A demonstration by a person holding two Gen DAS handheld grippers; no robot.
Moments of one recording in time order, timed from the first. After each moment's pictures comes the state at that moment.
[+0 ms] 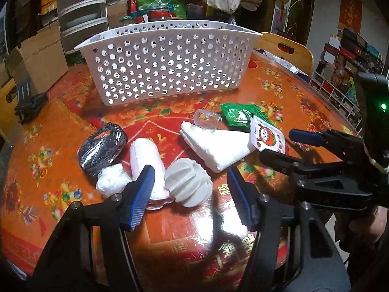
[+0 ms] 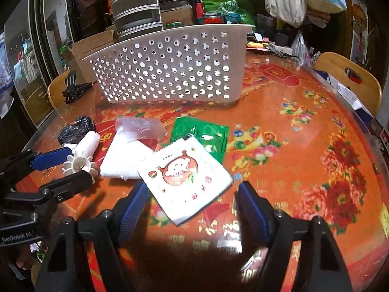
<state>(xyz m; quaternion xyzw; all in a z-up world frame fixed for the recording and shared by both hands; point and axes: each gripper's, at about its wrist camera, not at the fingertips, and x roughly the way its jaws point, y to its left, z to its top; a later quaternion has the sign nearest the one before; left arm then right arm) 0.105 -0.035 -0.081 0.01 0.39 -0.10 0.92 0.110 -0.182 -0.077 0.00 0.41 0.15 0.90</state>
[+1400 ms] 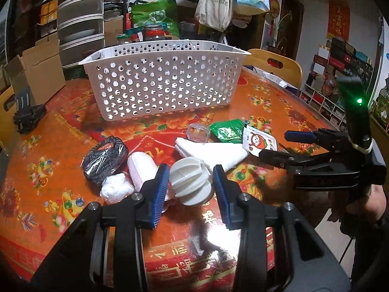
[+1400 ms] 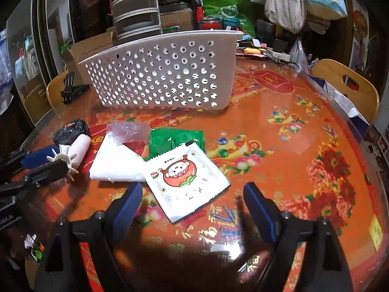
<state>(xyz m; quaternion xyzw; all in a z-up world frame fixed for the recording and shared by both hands) 0.084 -0.021 -0.069 0.00 0.34 -0.12 0.93 0.114 -0.197 -0.072 -0.02 0.41 0.15 0.90</state>
